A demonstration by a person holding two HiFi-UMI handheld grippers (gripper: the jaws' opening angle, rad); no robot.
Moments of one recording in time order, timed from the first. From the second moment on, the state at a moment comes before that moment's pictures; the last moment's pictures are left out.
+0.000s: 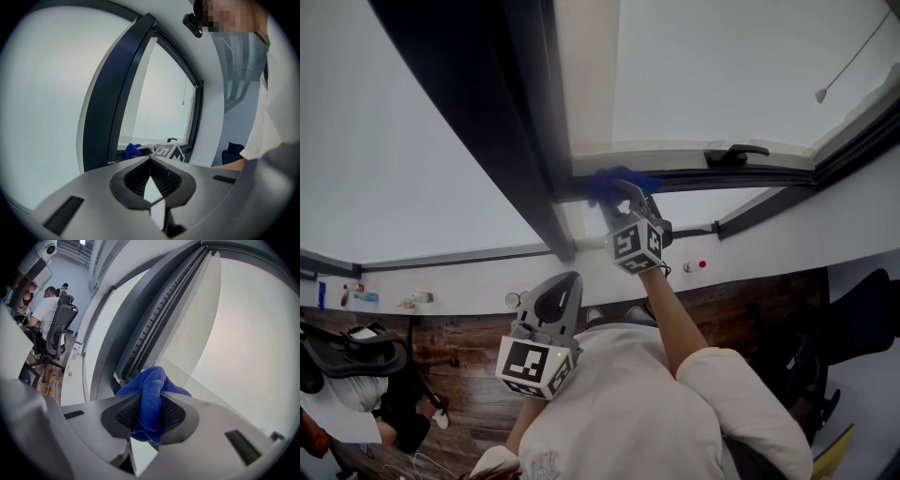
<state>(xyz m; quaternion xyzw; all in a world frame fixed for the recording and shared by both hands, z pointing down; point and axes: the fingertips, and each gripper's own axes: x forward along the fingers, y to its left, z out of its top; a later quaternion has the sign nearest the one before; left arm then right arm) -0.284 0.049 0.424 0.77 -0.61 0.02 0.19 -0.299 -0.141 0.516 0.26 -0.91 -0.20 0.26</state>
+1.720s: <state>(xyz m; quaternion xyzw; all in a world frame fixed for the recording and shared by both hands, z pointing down) -0.263 0.046 0.415 0.79 -0.58 0.02 0.18 -0.234 -0.174 0.511 0.32 -0.90 -0.13 0.25</state>
